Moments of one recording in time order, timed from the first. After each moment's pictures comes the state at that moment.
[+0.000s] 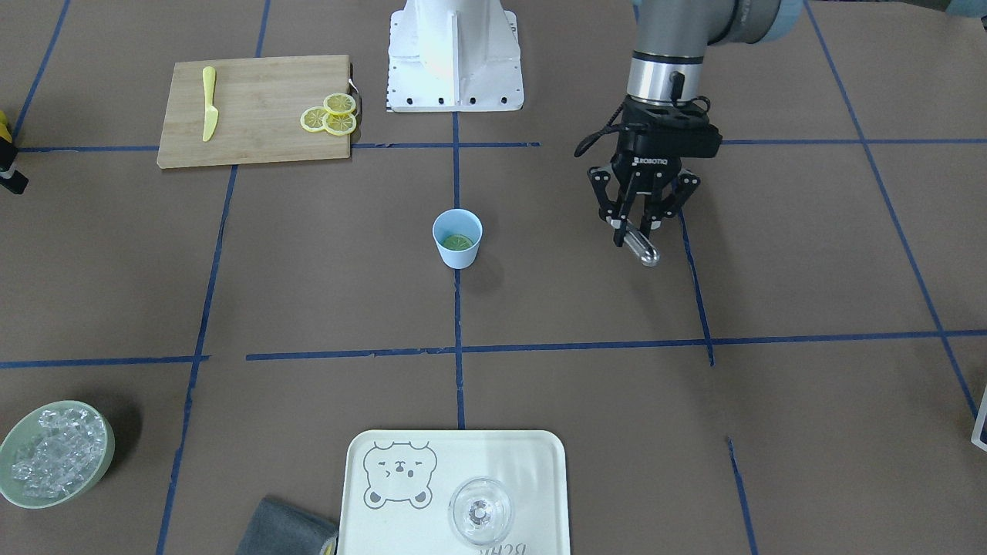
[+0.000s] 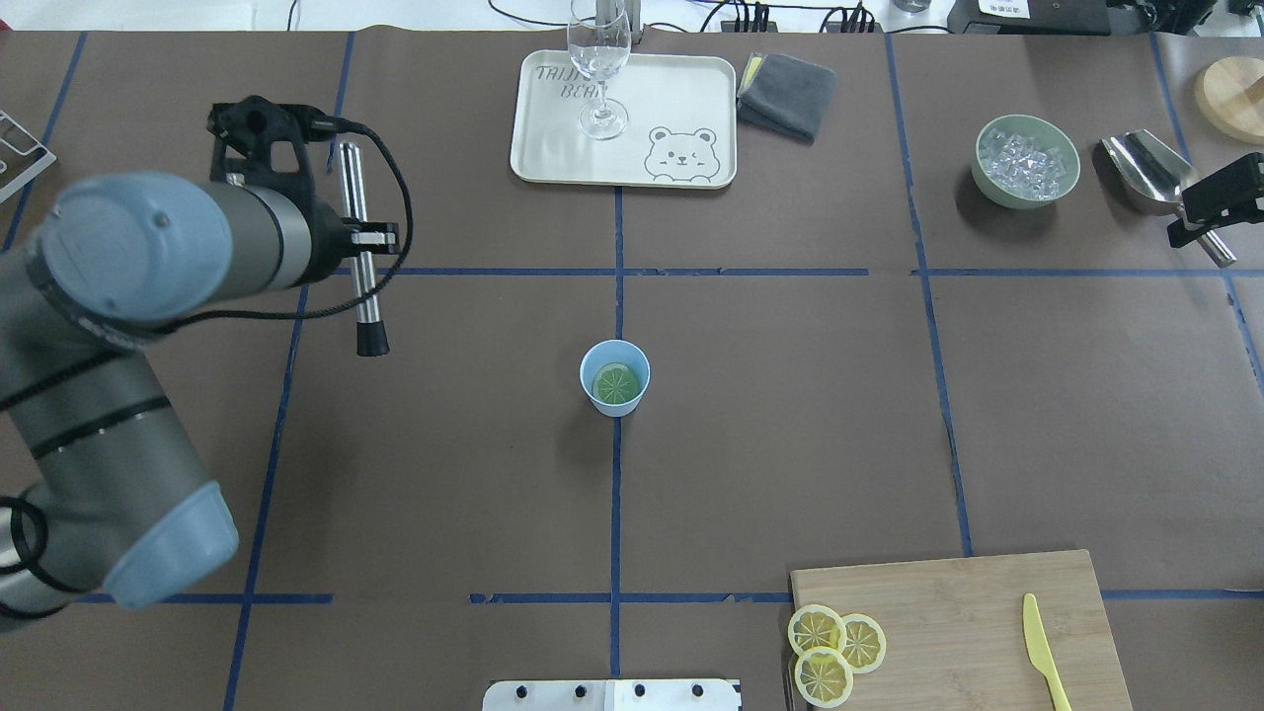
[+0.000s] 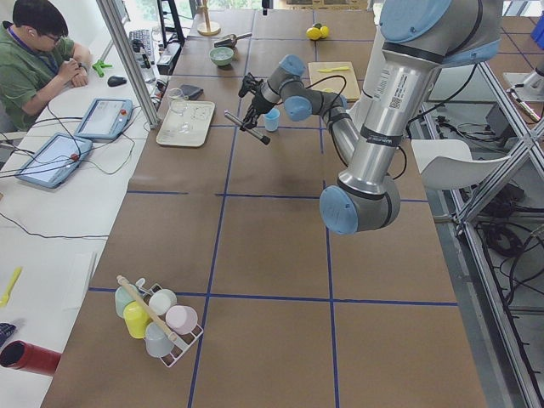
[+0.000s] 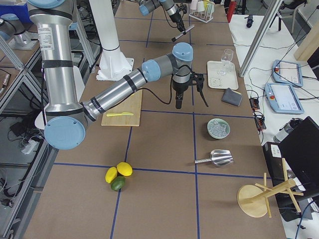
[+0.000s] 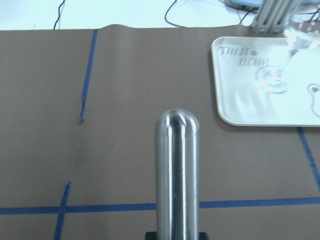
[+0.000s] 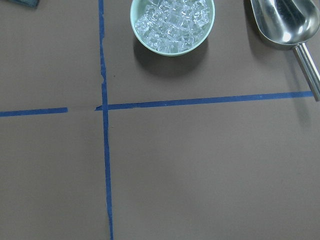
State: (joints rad) left arm -0.54 -1.99 -2.04 -1.73 -1.34 -1.13; right arm 1.27 -1.50 2.11 -1.81 2.34 0.55
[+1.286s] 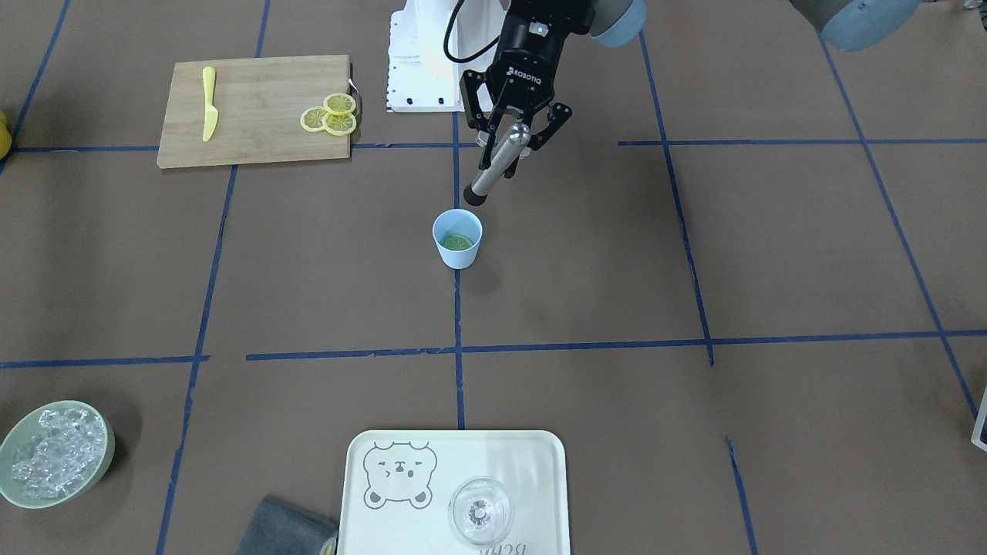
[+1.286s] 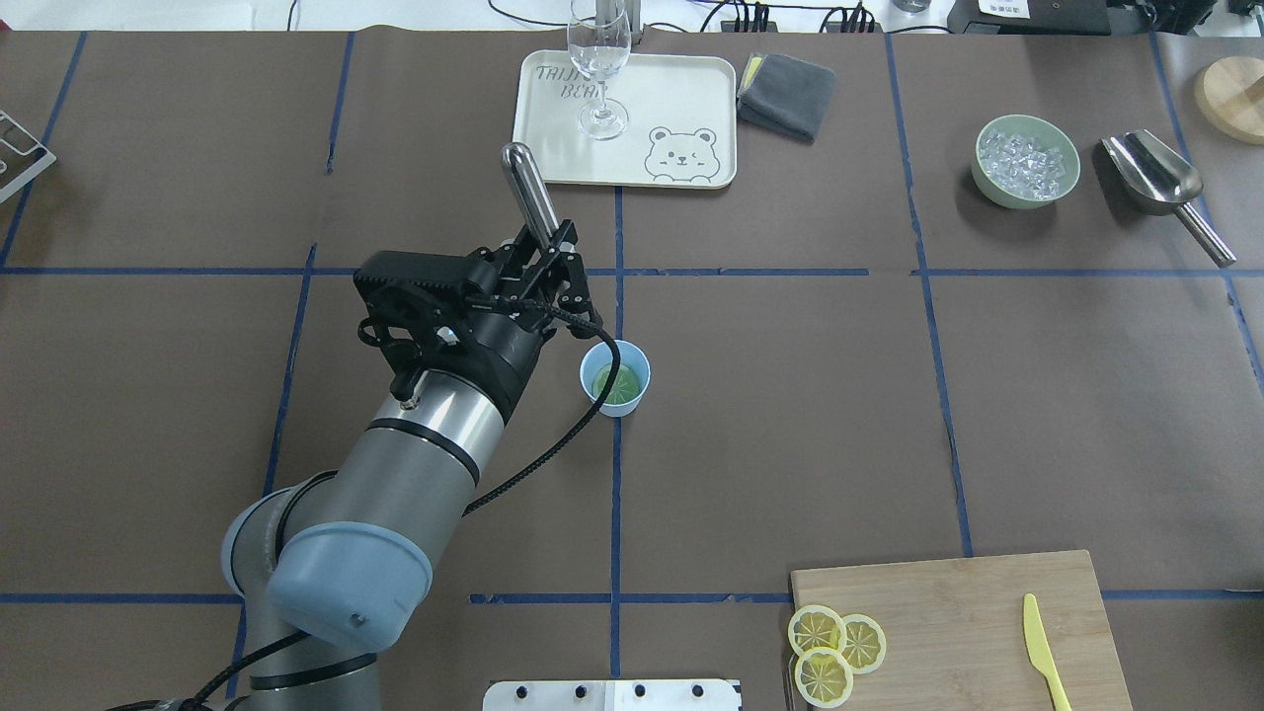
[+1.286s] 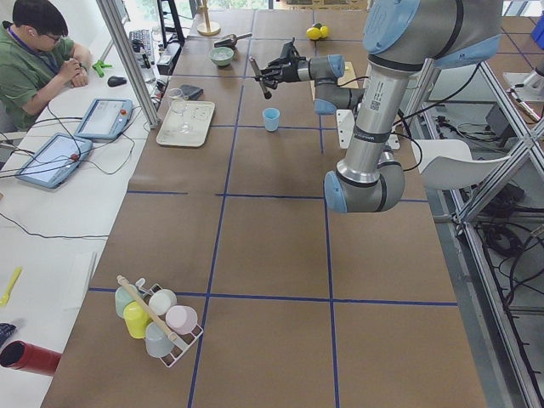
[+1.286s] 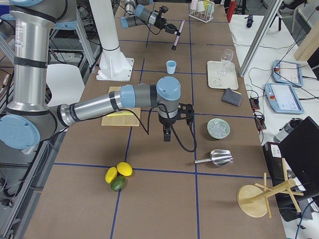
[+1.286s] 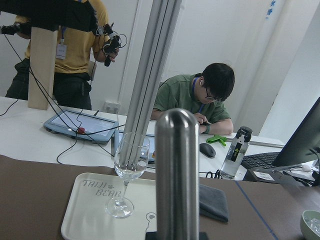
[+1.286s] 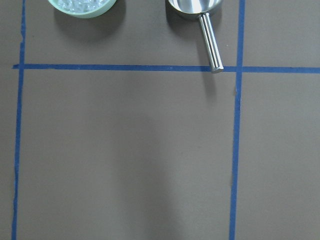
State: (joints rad) left arm -0.23 -2.10 -1.88 -2.33 -0.66 -0.99; right arm 1.55 -1.71 2.01 -1.81 2.41 0.03
